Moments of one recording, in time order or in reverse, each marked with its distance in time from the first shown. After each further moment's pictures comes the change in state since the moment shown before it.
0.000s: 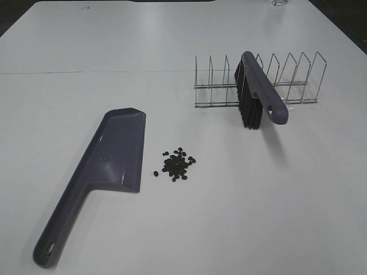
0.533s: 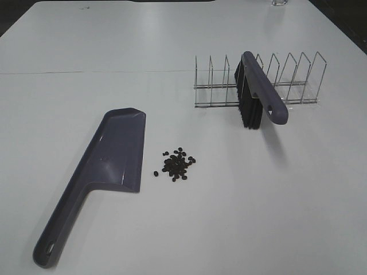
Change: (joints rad) left arm 0.000 0.000 0.000 0.000 0.000 0.000; right arm 0.000 0.000 0.000 0.000 0.000 0.000
